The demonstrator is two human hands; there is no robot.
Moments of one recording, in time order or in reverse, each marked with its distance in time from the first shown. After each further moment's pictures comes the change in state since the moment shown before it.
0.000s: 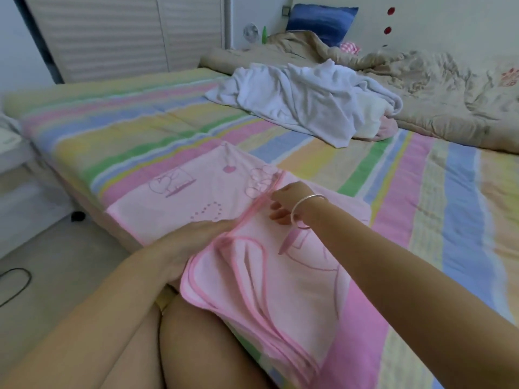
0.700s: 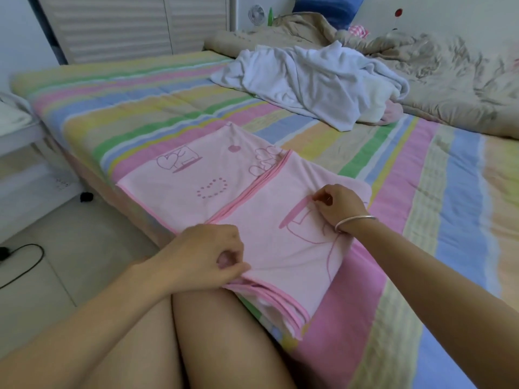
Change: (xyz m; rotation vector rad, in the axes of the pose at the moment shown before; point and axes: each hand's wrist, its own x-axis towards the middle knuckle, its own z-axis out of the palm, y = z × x) left_hand -0.033 -0.051 -0.003 1.300 -0.010 0.915; right_hand -0.007 0.087 -0.067 -0.733 0.293 -0.494
